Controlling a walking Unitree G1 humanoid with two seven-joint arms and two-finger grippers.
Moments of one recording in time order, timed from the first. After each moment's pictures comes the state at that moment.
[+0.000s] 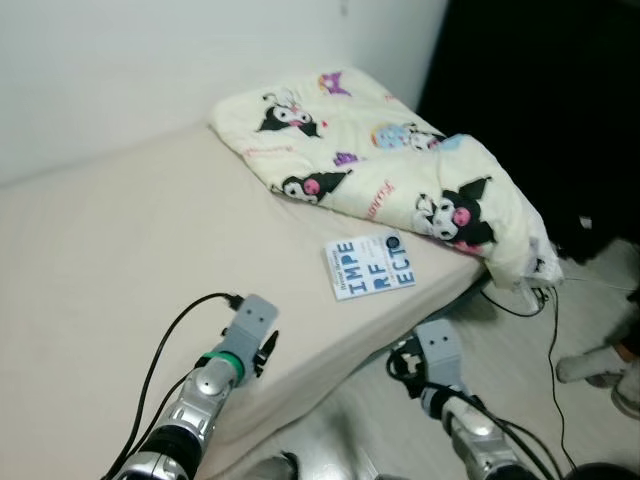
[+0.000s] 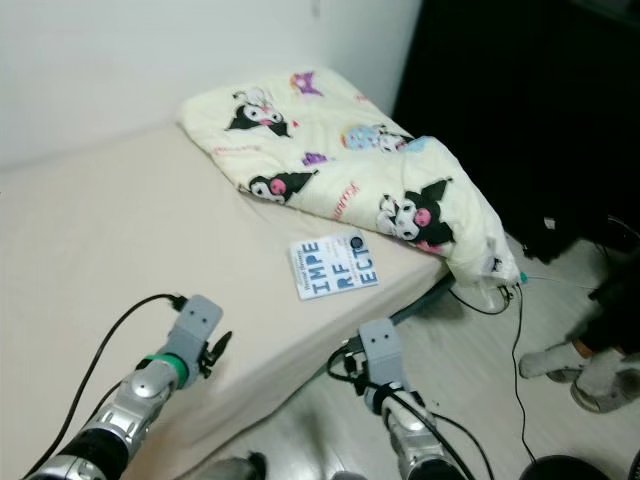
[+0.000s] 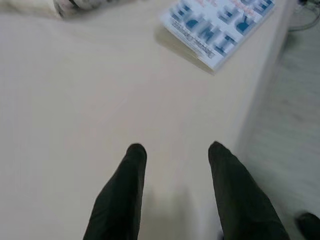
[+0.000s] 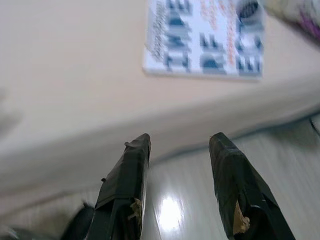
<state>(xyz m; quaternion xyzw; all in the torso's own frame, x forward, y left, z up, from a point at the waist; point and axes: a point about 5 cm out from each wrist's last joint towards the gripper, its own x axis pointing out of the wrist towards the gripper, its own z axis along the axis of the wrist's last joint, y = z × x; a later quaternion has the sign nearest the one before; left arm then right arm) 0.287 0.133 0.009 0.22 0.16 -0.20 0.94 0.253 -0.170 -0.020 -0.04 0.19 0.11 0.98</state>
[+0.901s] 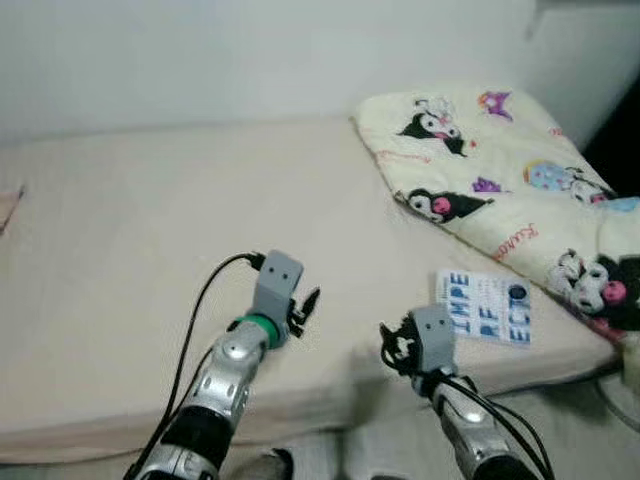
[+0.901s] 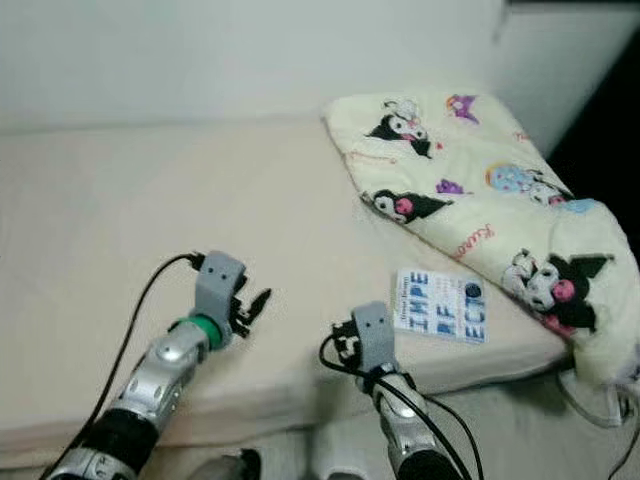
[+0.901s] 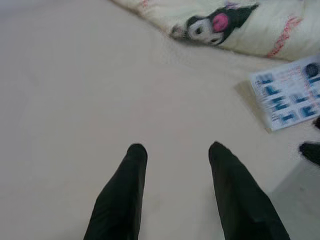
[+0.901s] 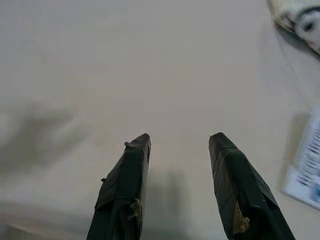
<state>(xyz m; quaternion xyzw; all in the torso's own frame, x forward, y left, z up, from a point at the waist) 0.307 0.087 0.062 0.07 0.12 -0.22 0.97 0.269 -0.154 0.001 -0.02 0.12 0.13 0.98</state>
